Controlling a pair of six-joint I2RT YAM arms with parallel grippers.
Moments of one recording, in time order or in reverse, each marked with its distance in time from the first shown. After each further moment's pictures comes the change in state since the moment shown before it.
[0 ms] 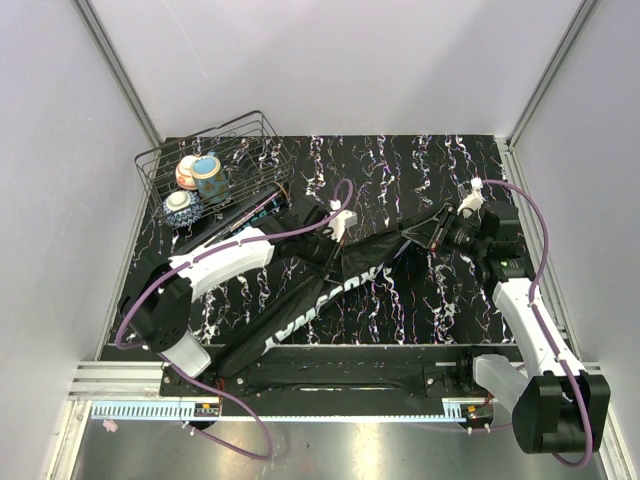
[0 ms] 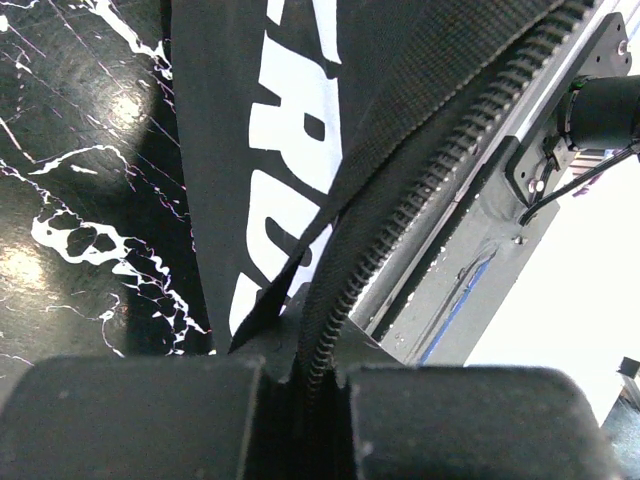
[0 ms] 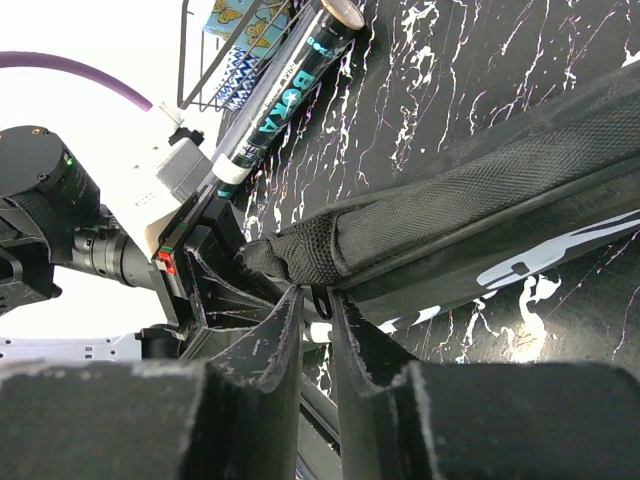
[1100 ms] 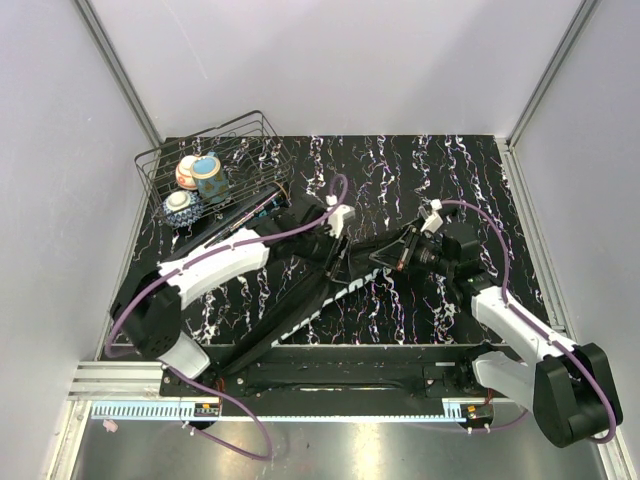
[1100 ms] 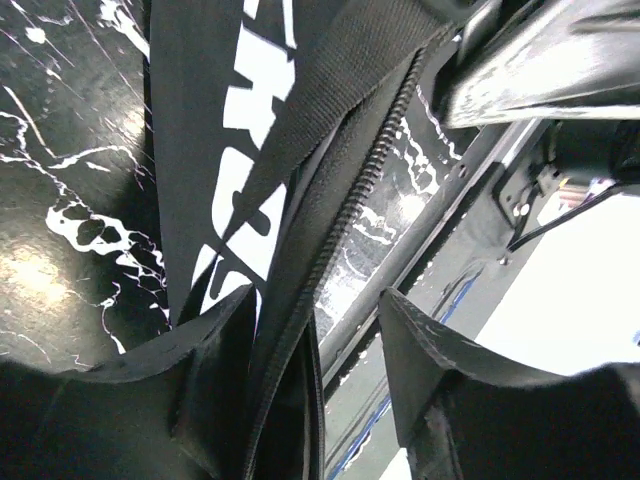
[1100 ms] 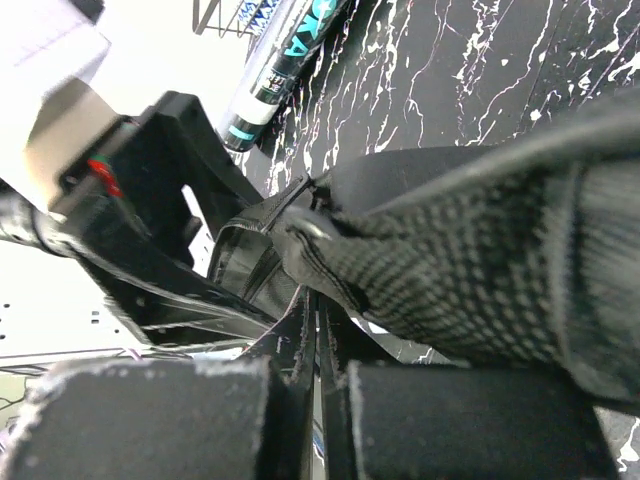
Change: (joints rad) left arm -0.020 -0.027 0.020 -0.011 -0.072 -0.058; right arm 0.301 0.061 -0.203 0.324 0.143 0.203
